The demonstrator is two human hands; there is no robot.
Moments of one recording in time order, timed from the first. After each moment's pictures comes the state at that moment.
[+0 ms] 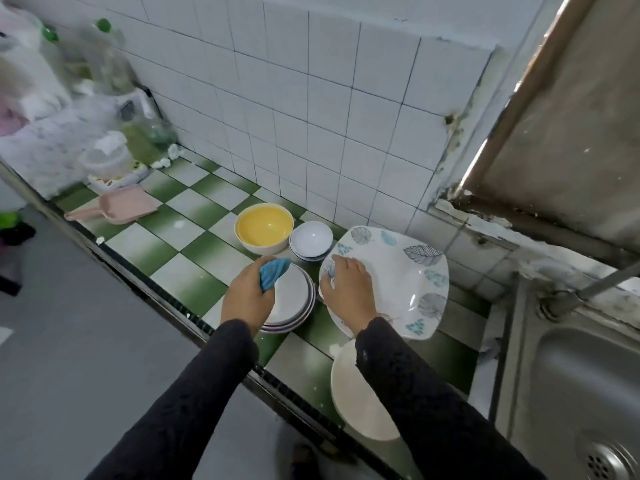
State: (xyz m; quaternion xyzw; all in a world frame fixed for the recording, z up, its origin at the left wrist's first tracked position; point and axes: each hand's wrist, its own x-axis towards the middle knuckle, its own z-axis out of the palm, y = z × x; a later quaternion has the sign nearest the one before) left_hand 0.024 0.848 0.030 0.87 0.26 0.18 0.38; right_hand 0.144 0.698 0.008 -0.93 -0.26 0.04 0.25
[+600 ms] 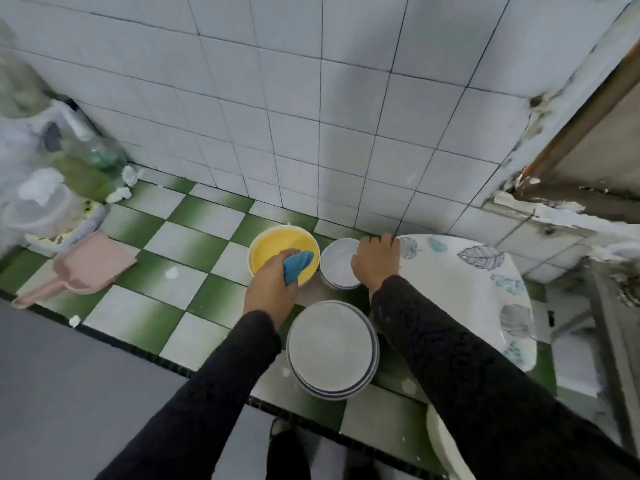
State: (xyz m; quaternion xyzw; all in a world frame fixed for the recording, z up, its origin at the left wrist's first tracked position) left_hand 0.143 1.001 0.012 0.90 0.17 0.05 0.40; right_hand 0.272 0.834 -0.027 -0.99 -0.13 0.08 -0.06
